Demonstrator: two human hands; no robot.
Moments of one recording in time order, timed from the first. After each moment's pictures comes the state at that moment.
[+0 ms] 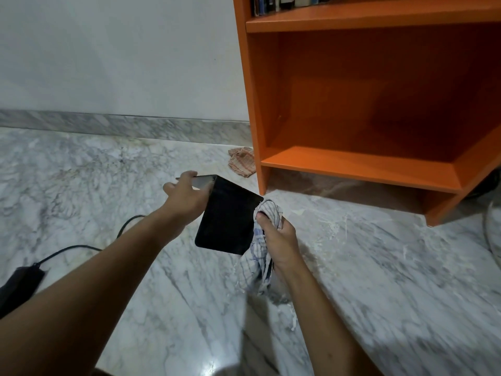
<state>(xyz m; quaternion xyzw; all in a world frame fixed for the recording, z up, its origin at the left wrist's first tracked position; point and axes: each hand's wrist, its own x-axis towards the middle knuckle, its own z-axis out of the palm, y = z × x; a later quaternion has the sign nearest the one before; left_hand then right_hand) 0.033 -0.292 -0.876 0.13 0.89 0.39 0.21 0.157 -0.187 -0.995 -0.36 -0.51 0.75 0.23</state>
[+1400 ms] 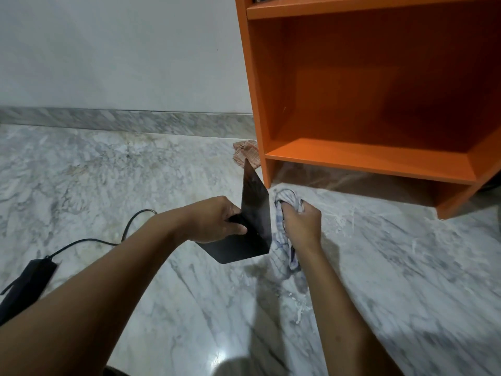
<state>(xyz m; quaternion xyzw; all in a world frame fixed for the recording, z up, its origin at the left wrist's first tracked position) 0.057 -0.291 -0.873 0.47 0.83 0.07 0.31 0.167 -0.158 -0.982 -0.44 -0.59 0.61 0.29</state>
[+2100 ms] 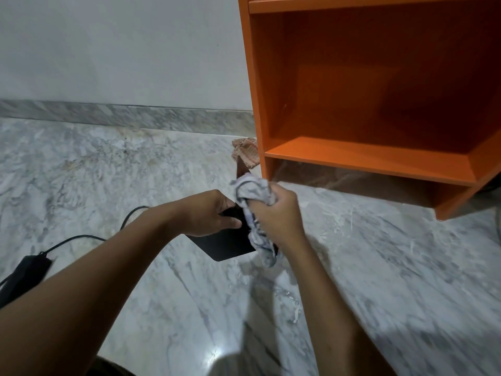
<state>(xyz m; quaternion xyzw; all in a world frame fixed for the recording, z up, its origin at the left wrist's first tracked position) 0.047 -0.294 -0.873 0.47 0.83 0.09 0.29 0.157 -0.181 -0.938 -0.26 -0.68 0.63 0.27</state>
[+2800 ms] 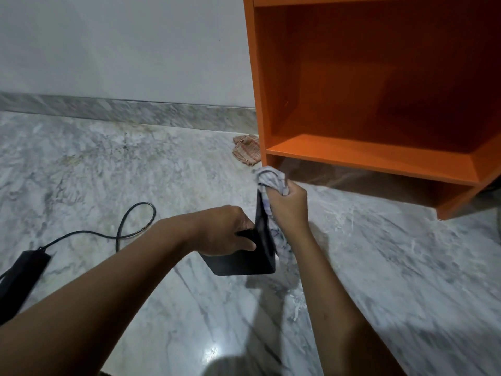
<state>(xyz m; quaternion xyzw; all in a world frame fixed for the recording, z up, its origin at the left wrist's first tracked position) 0.076 -0.290 -0.878 0.53 0.79 0.03 0.30 0.139 -0.157 -0.967 -0.33 -0.64 0.63 0.30</state>
